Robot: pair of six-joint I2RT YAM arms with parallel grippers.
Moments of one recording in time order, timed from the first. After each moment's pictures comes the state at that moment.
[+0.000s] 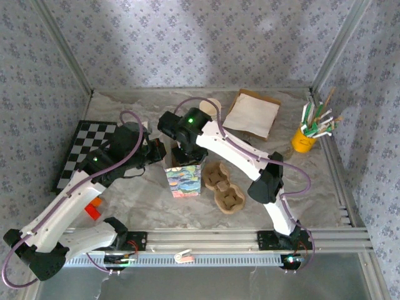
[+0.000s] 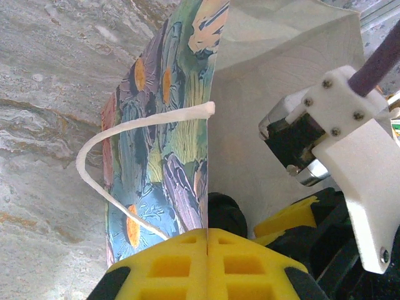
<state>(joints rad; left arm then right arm) -0.67 1.01 1.16 -0.86 -0.02 -0.80 1.00 2.11 2.30 -1.63 0.00 0.55</state>
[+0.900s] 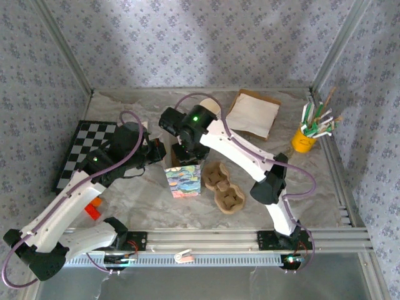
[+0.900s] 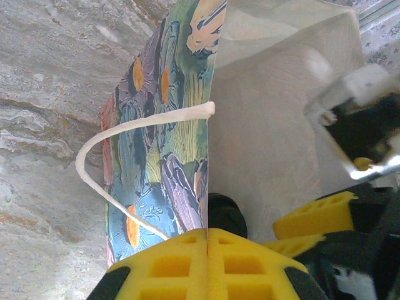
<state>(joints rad) -0.67 1.01 1.16 -0.86 -0.02 -0.80 1.00 2.06 2.32 -1.62 0.02 0.55</state>
